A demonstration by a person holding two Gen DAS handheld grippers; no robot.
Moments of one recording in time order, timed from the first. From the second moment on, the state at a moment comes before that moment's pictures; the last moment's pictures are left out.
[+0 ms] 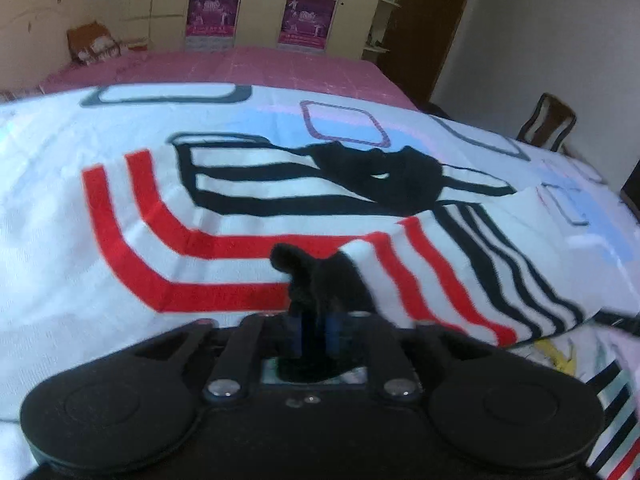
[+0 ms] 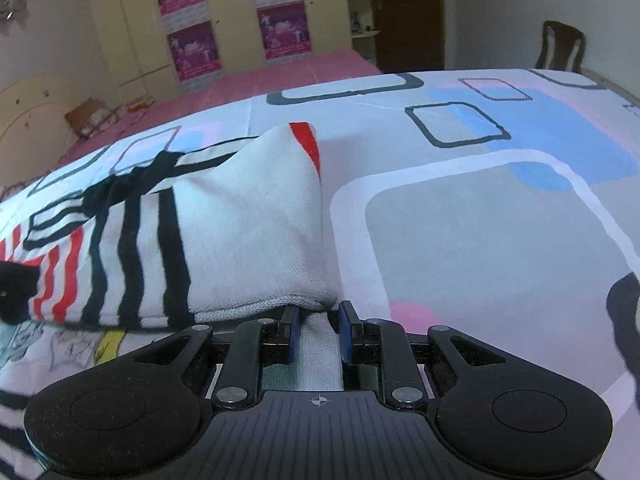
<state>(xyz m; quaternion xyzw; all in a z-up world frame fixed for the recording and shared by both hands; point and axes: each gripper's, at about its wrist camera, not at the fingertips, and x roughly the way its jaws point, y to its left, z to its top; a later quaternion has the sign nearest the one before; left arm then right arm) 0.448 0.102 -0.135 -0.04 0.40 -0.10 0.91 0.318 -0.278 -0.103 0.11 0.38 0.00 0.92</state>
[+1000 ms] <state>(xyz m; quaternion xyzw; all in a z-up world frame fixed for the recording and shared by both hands) 0.502 0.018 -0.150 0.05 0.39 -0.11 0.91 0.511 -0.278 -0.123 0.09 0.39 0.01 0.91</state>
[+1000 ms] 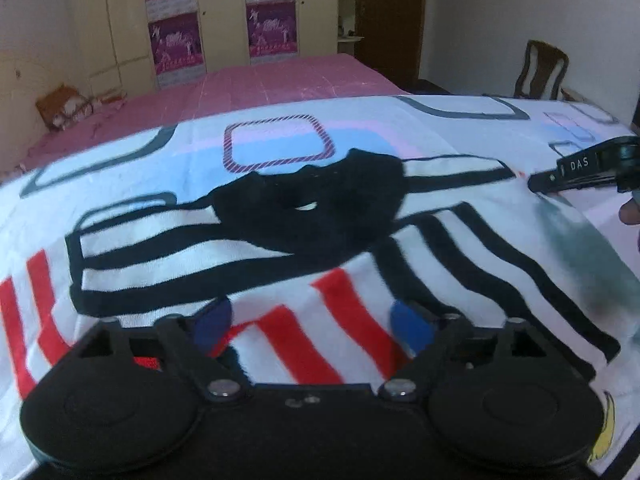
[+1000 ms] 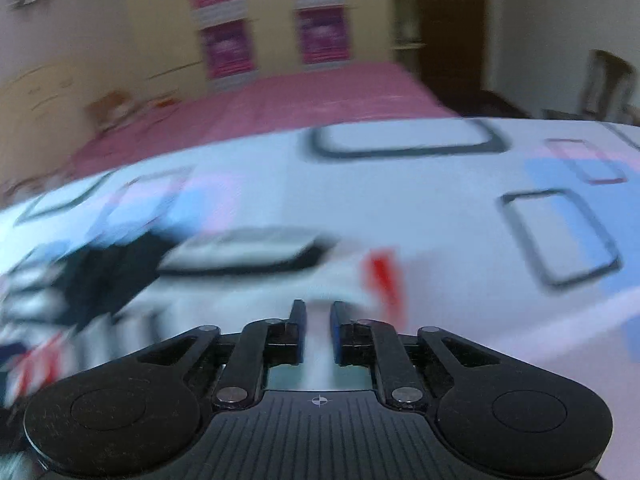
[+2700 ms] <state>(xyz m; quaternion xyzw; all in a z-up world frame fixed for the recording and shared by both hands) 0.291 0.400 -0.130 -0.33 0.27 0.25 0.87 0.349 -0.164 -0.081 0.13 0.41 0.08 0.90</state>
